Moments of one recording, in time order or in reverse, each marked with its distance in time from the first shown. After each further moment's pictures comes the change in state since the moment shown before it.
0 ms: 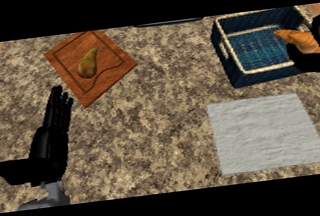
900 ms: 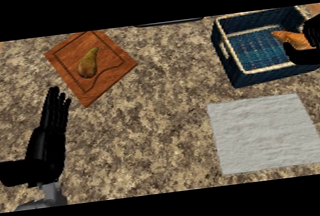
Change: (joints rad) left arm 0.003 -0.002 0.026 0.001 0.008 -0.024 -0.004; right arm -0.079 -0.048 -0.045 0.454 0.017 -0.162 -0.267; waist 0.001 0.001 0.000
